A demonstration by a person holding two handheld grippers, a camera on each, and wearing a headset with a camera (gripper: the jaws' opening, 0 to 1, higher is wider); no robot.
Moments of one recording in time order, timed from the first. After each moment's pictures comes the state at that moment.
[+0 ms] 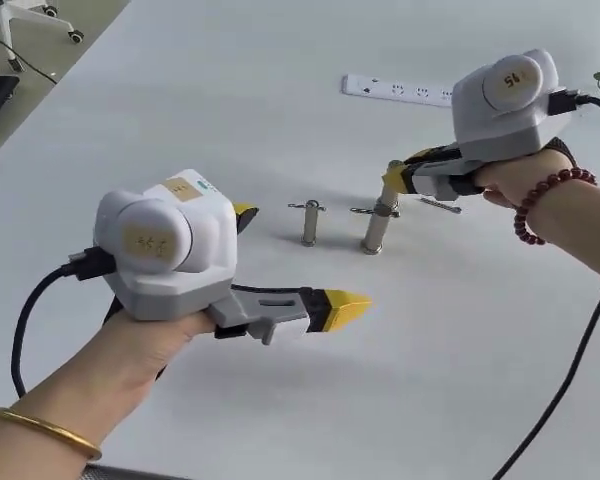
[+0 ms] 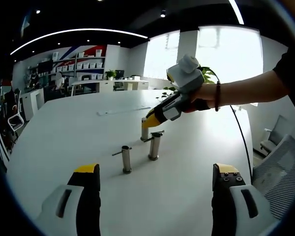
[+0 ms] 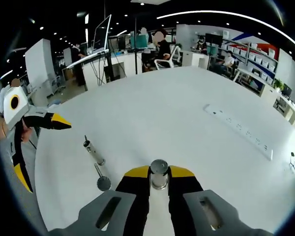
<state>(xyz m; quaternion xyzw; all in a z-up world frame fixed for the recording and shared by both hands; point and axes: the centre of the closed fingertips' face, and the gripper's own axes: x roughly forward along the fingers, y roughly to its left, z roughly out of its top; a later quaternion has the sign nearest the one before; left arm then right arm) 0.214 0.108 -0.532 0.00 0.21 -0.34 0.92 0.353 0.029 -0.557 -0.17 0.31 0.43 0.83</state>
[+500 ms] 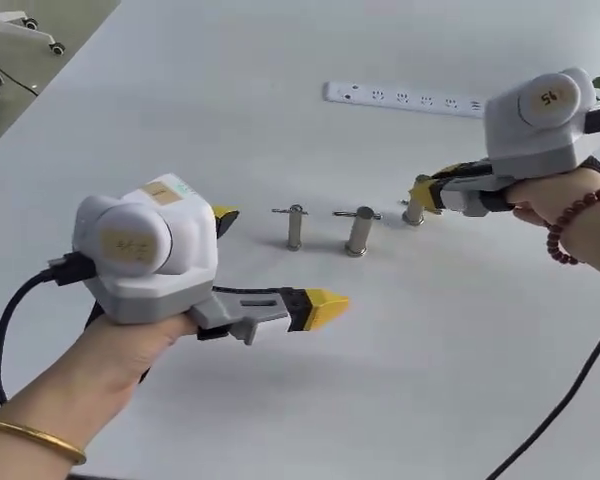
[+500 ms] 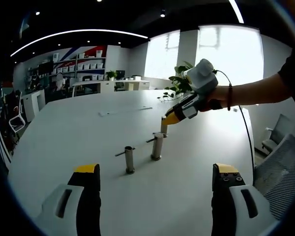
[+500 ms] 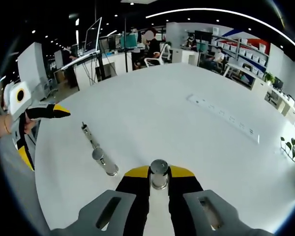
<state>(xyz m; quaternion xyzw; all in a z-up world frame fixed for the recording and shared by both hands) 0.216 0.112 -0.530 0.01 0.20 -0.33 0.92 0.338 -0.017 -0.553 -0.17 0.32 0.39 0.85</state>
